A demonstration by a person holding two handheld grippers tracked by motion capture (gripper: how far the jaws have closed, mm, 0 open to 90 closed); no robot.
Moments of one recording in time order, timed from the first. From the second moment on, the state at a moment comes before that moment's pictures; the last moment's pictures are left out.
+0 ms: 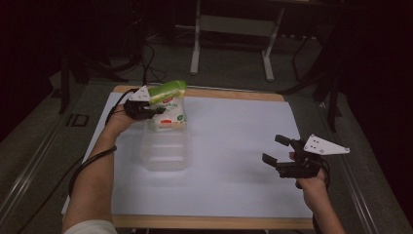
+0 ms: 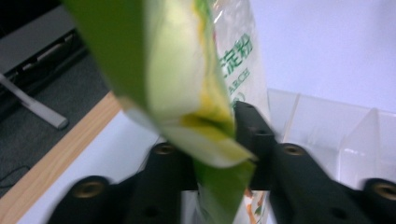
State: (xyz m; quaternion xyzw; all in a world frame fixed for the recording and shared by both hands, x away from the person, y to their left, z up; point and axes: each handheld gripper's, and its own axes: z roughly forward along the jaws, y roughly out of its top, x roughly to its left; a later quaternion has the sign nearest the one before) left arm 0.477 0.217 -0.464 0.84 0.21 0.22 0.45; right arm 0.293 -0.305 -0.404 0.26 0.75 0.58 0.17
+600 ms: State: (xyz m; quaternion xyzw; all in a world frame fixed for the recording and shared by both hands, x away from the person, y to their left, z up) left arm 0.459 0.218 -0.444 0.78 0.33 0.16 0.50; right arm 0.291 -0.302 -0.409 0.26 0.76 0.57 0.16
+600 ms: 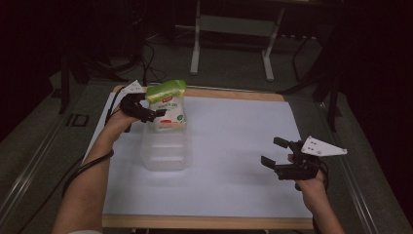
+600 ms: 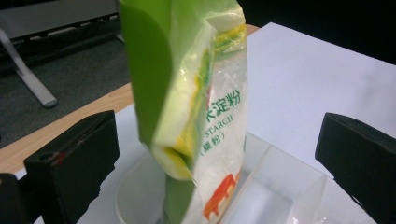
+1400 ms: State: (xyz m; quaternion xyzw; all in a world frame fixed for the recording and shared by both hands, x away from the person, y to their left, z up) left arm 0.380 0.223 -0.439 0.74 0.39 0.23 0.50; right arm 0.286 -0.297 -0.418 0.26 0.77 0.56 0.15
